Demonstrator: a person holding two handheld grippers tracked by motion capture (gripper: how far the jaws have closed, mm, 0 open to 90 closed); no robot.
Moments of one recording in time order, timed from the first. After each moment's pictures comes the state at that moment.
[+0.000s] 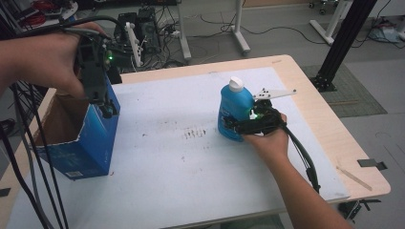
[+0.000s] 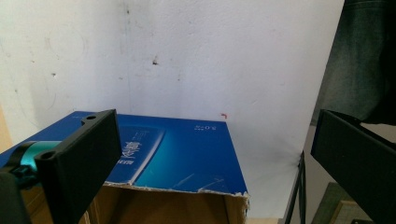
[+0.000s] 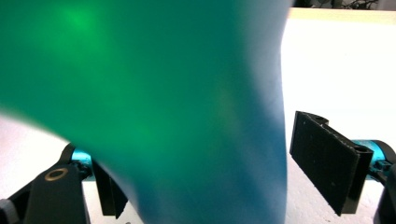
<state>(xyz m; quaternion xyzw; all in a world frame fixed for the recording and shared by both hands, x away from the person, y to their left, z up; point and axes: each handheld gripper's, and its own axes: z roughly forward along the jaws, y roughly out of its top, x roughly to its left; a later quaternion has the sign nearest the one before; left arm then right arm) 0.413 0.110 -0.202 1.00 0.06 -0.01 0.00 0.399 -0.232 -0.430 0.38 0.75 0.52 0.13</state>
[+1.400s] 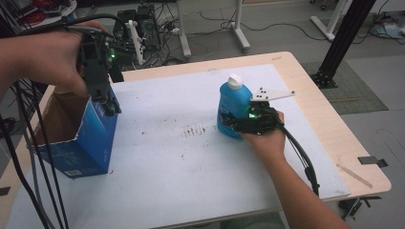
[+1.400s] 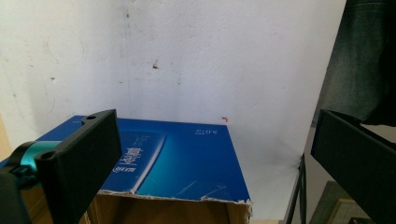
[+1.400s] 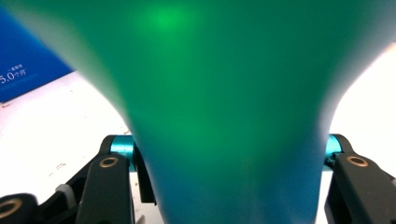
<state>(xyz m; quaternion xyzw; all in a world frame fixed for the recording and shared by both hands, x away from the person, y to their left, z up) 0.417 0.102 -0.206 1.00 0.05 -0.01 0.00 0.393 -0.226 -0.432 0.35 0.75 0.54 0.16</state>
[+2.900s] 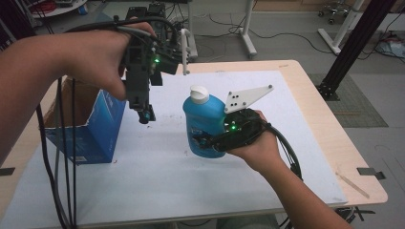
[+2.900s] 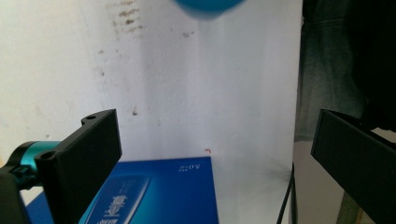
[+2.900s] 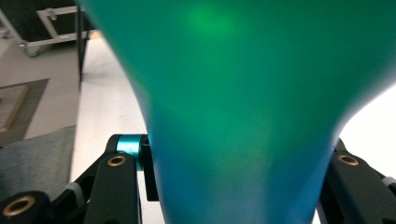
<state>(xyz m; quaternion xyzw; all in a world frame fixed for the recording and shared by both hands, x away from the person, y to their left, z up) 0.367 0.051 -0.203 1.00 -0.03 -0.01 0.02 0.342 -0.146 -0.362 0.13 0.85 0.52 0.05</state>
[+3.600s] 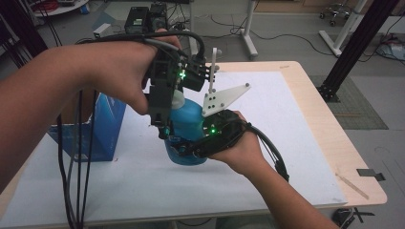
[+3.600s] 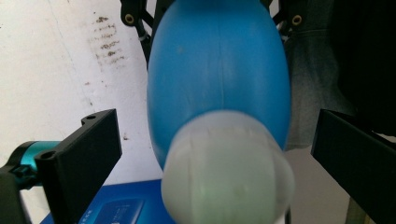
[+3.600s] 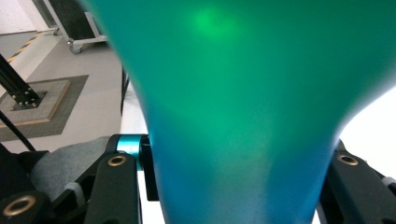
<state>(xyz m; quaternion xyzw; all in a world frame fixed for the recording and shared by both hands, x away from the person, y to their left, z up) 0.341 0.020 -0.209 1.00 -0.05 0.00 0.02 0.330 -0.103 -0.350 0.07 0.85 0.53 0.01</state>
